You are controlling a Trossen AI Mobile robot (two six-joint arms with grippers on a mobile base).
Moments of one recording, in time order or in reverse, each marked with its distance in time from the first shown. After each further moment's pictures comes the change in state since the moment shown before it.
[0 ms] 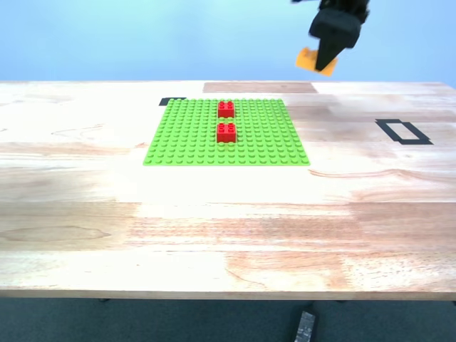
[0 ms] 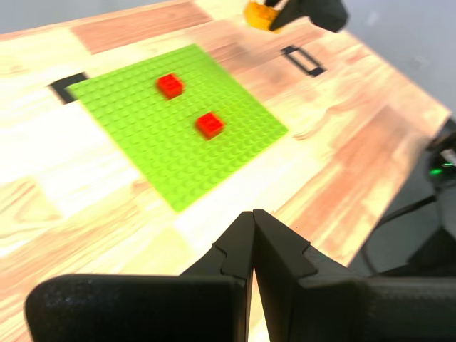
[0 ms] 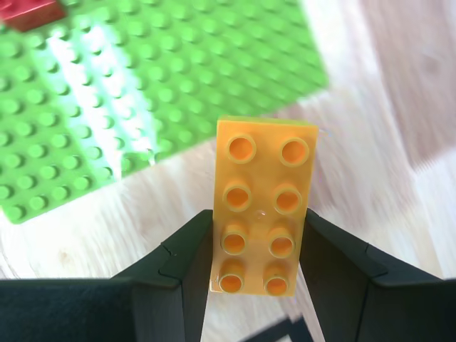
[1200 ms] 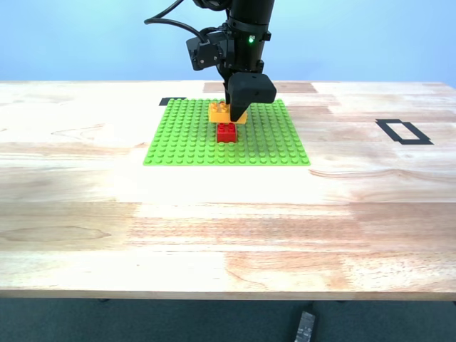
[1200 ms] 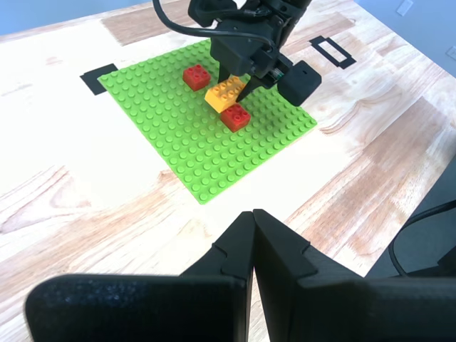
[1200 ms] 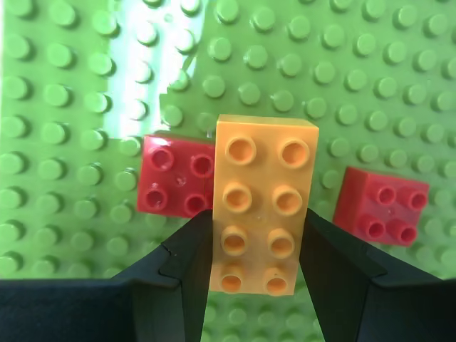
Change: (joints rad) arm 0 0.000 -0.001 0.000 0.006 -0.055 0.000; arm 1 0.292 0.378 0.278 -0.009 -0.034 -0.245
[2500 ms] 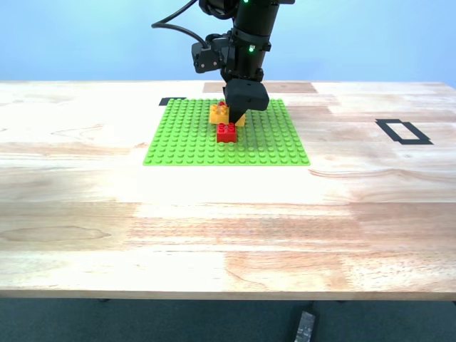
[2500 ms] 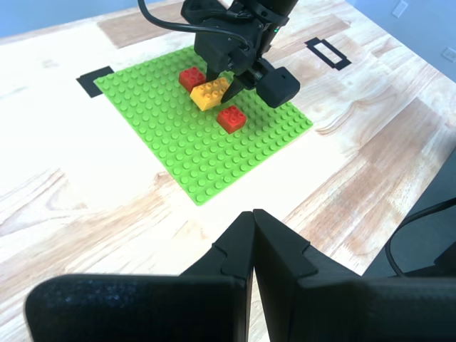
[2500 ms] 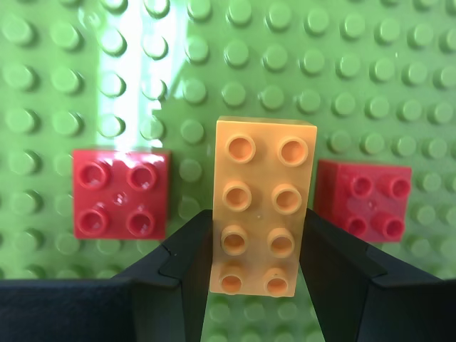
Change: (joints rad) arm 0 -0.003 -0.010 0.000 -0.002 0.009 0.000; arm 1 -0.039 0.019 -0.026 0.098 -0.034 0.080
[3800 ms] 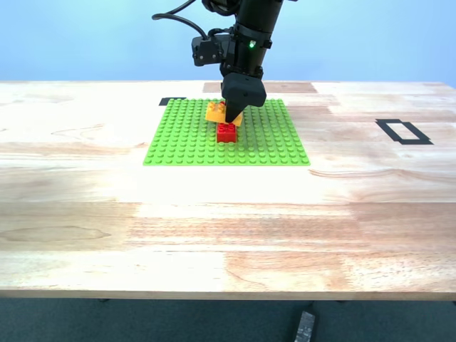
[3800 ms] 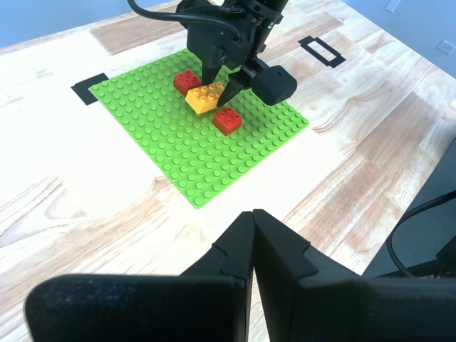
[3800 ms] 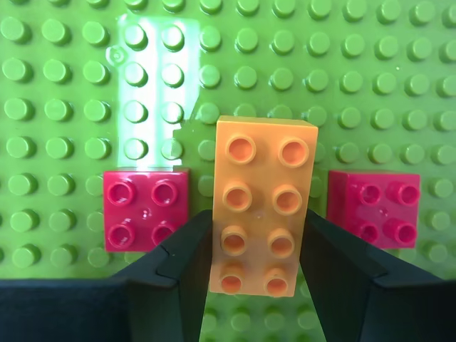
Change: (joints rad) arm 0 -0.019 -0.002 0.001 0.005 -0.001 0.018; arm 1 -0.008 -0.011 -0.001 -0.012 -0.063 0.052
